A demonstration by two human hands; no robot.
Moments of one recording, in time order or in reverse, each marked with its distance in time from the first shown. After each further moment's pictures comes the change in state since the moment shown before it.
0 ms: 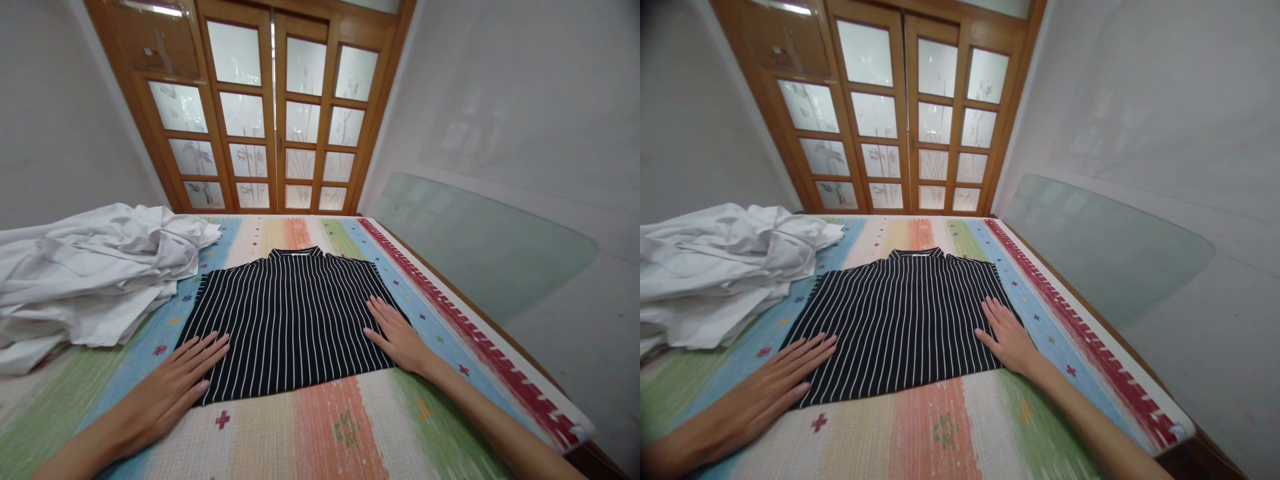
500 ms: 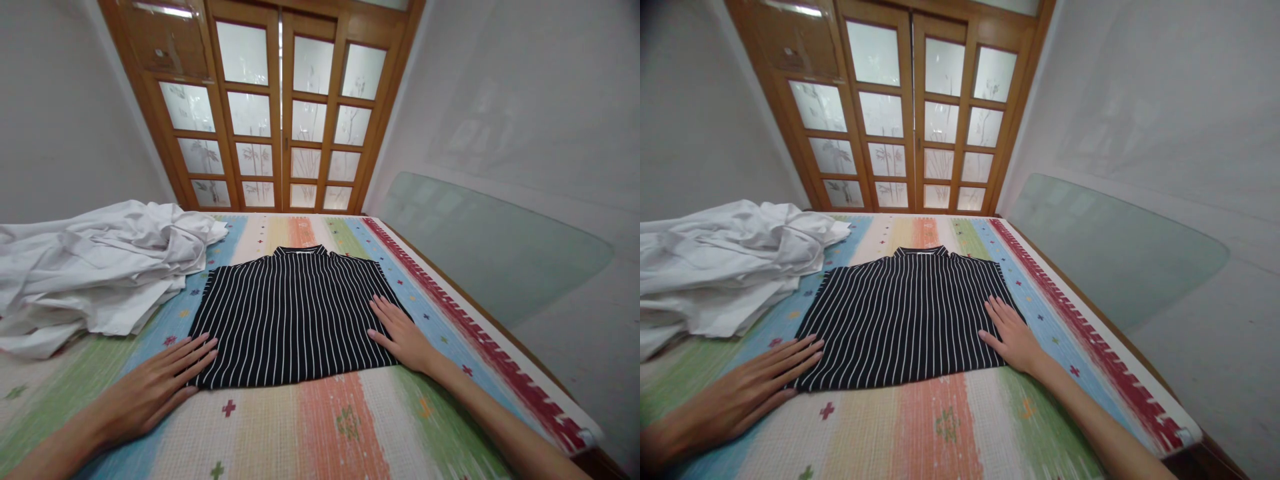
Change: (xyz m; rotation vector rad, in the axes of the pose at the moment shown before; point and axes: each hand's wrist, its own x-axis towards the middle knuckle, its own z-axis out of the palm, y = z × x) left_hand -0.019 -0.007 -0.022 -0.014 0.054 0.083; right_hand -0.002 0.006 0.000 -0.007 0.012 -0.061
